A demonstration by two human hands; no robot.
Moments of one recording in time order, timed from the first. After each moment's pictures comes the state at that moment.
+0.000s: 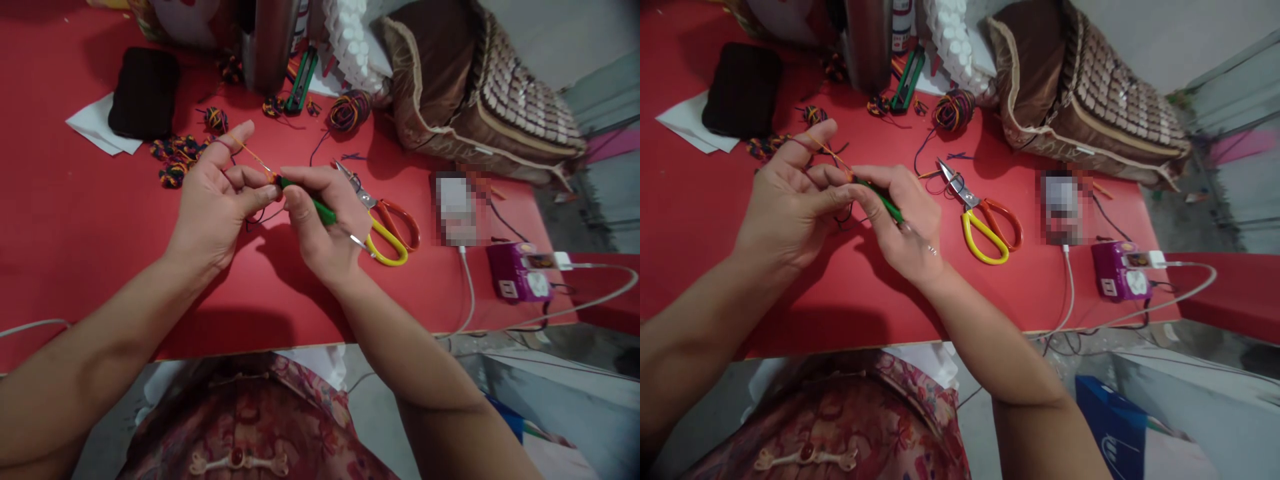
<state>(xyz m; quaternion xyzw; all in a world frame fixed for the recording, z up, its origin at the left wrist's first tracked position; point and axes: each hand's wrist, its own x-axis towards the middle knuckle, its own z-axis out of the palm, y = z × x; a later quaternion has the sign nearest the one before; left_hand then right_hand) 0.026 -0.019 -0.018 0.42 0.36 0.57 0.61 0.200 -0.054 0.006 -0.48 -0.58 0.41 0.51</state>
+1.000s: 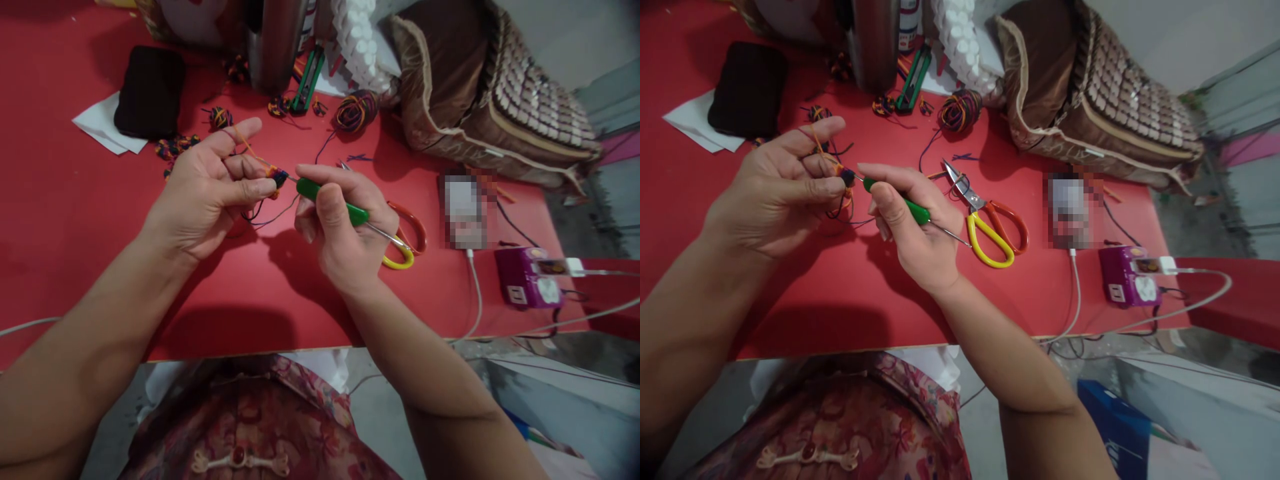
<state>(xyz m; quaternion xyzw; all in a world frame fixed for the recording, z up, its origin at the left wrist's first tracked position) 0.008 -0.014 0.021 0.35 0.38 0.50 0.69 0.194 -0.050 -0.002 -0.35 -0.56 0.42 0.63</state>
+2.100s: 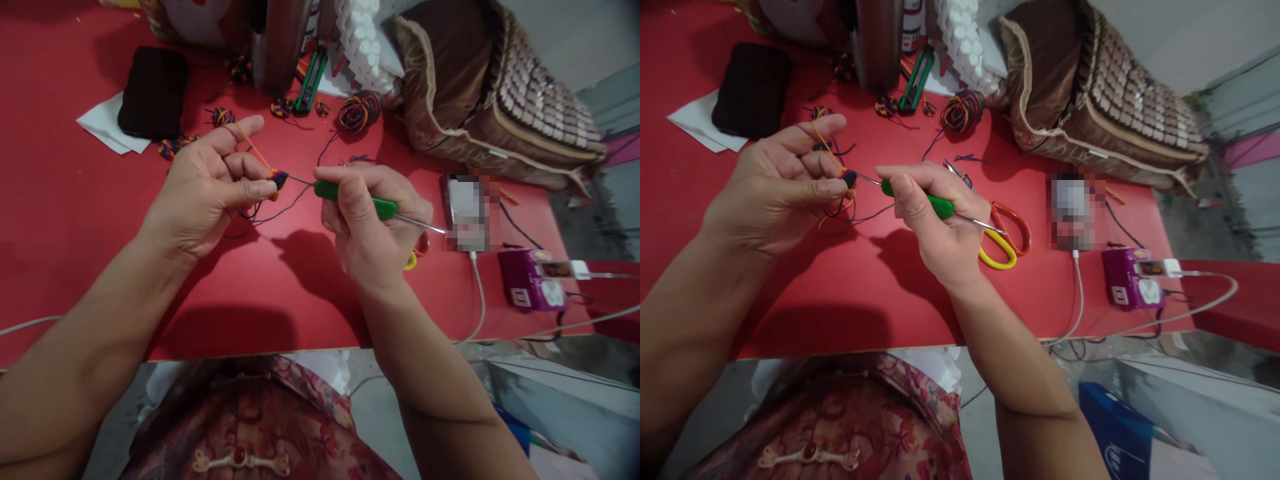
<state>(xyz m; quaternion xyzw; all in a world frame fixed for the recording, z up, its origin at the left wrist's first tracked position) 0.007 -0.015 0.025 0.37 0.39 0.51 0.68 0.212 -0.044 0.011 -0.41 -0.57 0.36 0.61</state>
